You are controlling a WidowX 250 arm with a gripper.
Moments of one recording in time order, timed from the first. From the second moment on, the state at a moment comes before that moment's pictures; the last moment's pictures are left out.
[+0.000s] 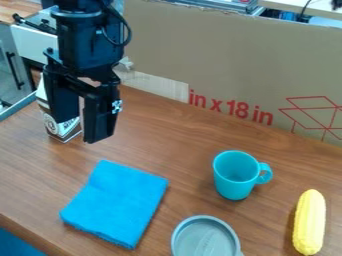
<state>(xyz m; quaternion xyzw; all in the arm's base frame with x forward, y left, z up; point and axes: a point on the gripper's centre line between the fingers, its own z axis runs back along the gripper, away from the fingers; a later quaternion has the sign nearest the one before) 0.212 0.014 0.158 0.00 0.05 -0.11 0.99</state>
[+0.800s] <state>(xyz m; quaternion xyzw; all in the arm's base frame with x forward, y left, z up) 0.254 0.111 0.200 0.03 0.01 -0.17 0.99</state>
